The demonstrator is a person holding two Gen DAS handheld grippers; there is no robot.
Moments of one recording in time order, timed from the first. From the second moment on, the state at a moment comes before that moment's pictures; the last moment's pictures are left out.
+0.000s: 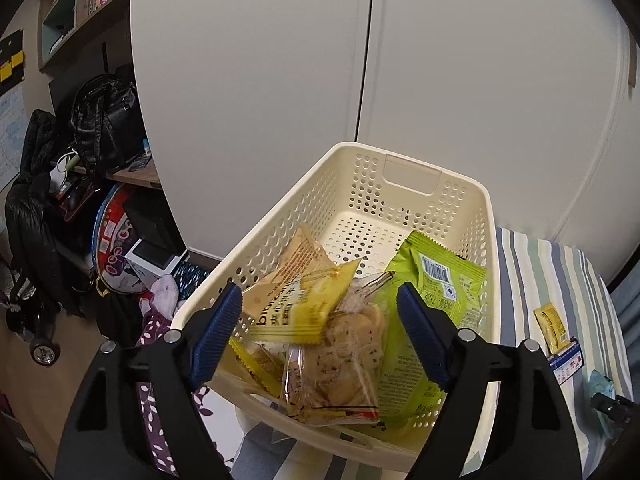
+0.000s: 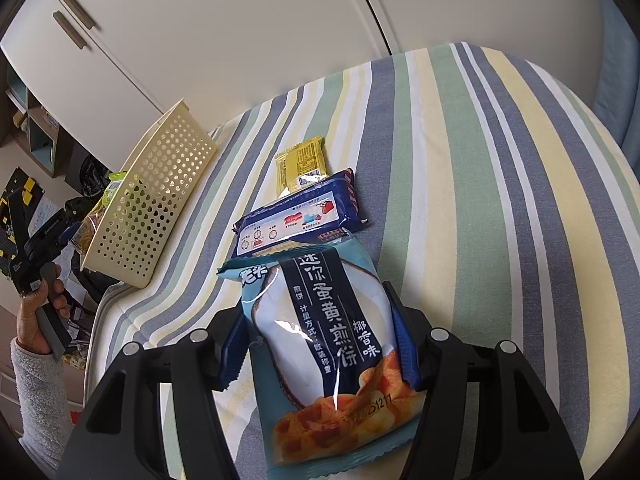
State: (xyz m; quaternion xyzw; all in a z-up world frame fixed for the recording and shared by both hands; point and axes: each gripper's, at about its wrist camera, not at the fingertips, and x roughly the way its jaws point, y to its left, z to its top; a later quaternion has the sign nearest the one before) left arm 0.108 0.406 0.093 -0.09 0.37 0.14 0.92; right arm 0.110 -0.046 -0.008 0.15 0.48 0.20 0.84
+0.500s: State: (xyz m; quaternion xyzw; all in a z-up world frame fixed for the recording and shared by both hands) left arm 0.056 0.411 0.082 -0.14 0.33 0.18 0.91; right arm 0.109 -0.048 -0.010 0.15 0.48 0.19 0.84
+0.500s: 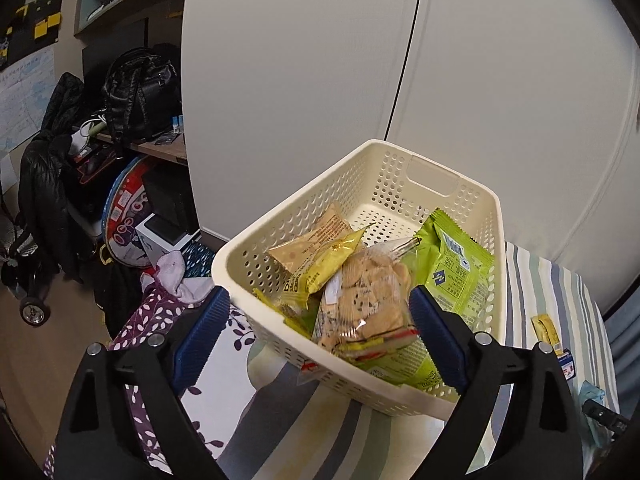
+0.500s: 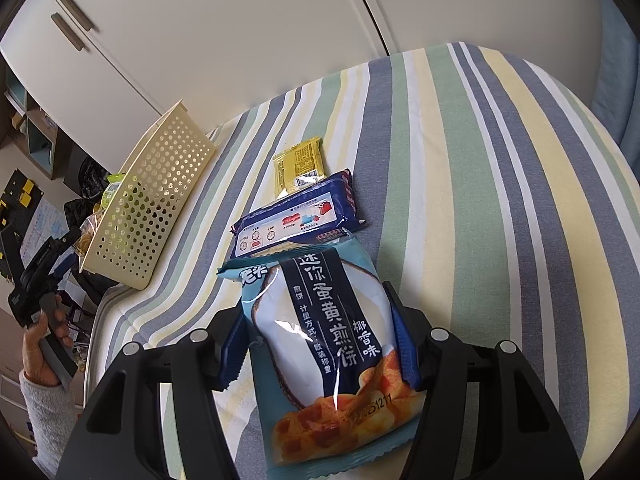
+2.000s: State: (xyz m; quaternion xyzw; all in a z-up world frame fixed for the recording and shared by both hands) left arm -0.024 0.406 0.057 -0.26 0.23 0.18 0.92; right arm 0.195 0.275 0.108 0.07 0.46 0.34 0.82
